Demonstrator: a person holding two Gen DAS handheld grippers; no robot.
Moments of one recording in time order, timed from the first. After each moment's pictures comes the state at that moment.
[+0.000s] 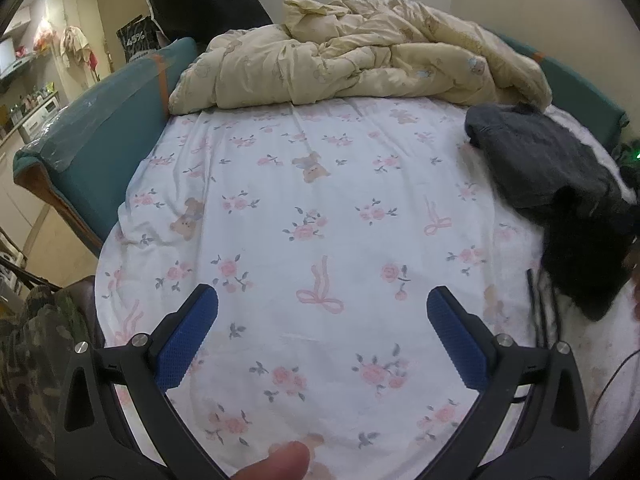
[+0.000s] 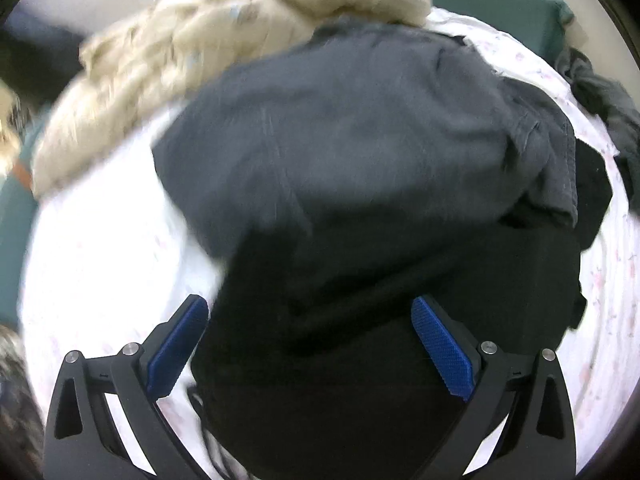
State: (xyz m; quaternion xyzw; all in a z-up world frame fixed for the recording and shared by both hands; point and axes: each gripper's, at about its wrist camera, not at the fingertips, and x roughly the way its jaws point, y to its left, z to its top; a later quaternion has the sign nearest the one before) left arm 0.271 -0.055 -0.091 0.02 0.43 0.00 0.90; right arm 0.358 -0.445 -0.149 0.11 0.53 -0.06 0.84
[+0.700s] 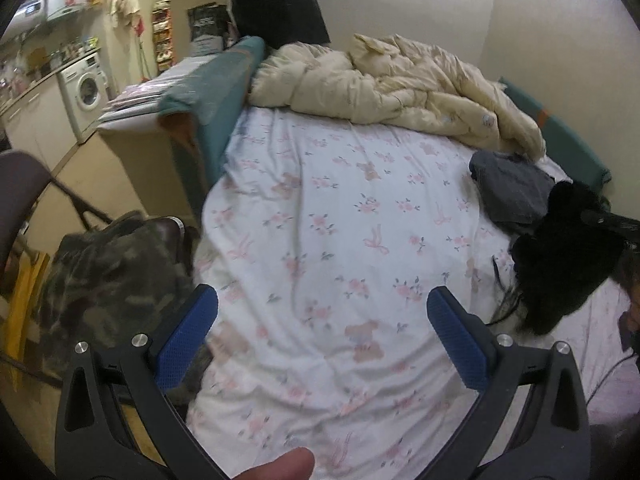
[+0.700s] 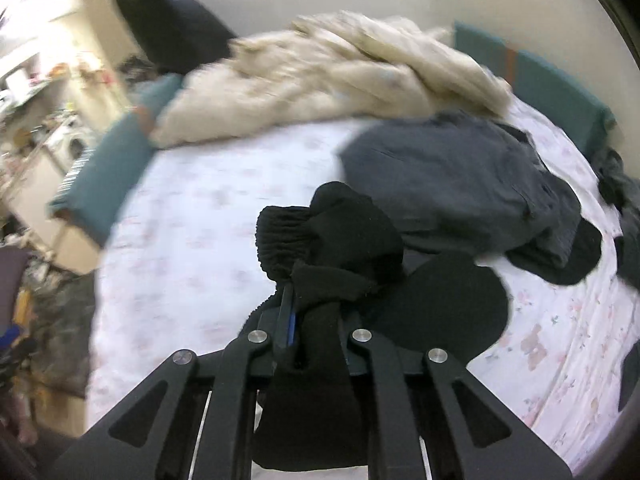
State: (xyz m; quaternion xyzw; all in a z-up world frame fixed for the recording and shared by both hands) left arm 0.095 0.062 0.012 -0.06 0.40 0.03 0.91; right arm 0.209 -0.320 0.012 0.06 0.44 0.11 0.89
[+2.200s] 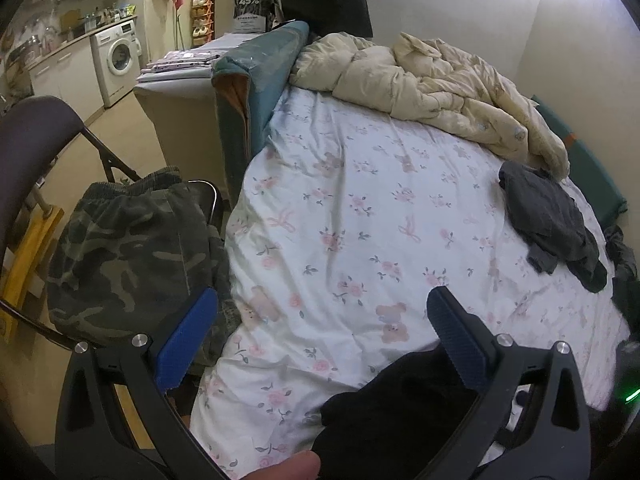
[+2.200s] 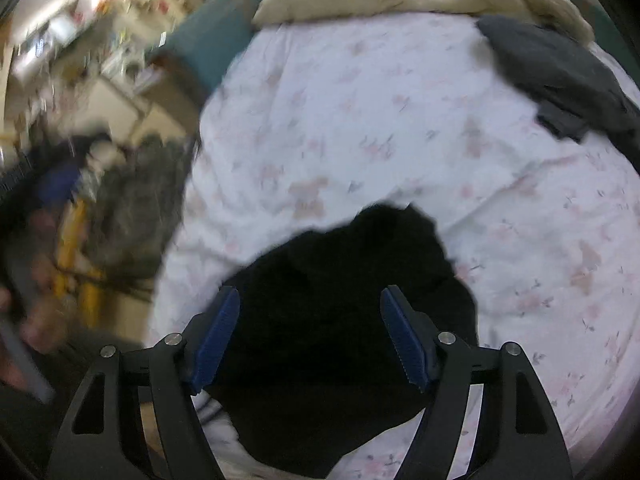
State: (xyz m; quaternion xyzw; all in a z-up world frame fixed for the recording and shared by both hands) left arm 0.070 0.098 -0.007 -0.11 0.42 0.08 0.90; right arm 0.089 -0.134 -0.109 0.04 0.56 0.21 0.80
